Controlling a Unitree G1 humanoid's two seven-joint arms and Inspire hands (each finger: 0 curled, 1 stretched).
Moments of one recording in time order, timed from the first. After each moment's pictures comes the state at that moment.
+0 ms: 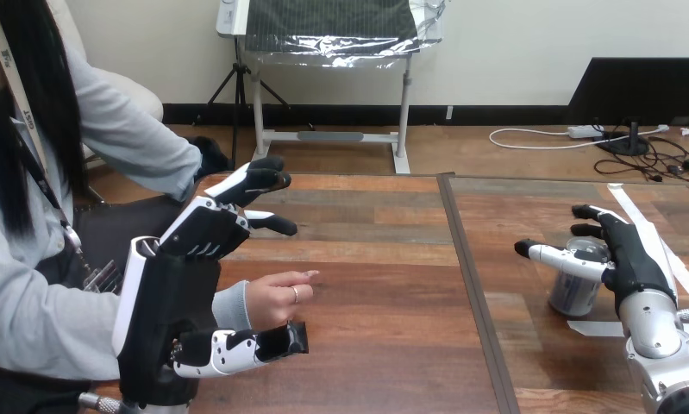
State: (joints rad) left arm 0.00 0.09 -0.03 0.49 -0.40 -1.21 -0.52; right arm -0.64 -0.40 -0.08 1.32 -0.21 -0.31 -0.16
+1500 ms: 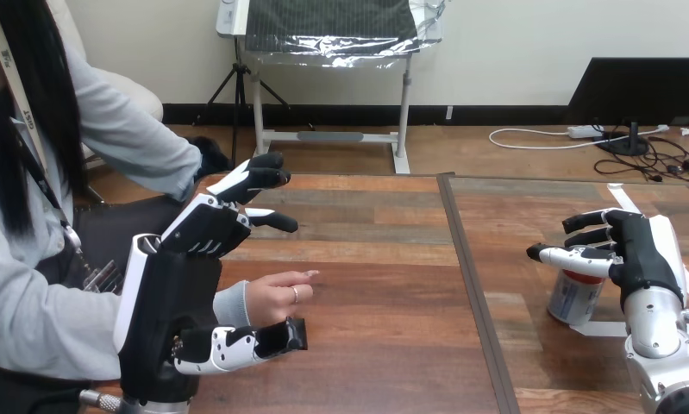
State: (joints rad) left arm 0.00 0.09 -0.02 0.48 -0.38 -1.19 -0.51; right arm -0.64 -0.39 -0.08 1.32 -0.20 -0.33 -0.24
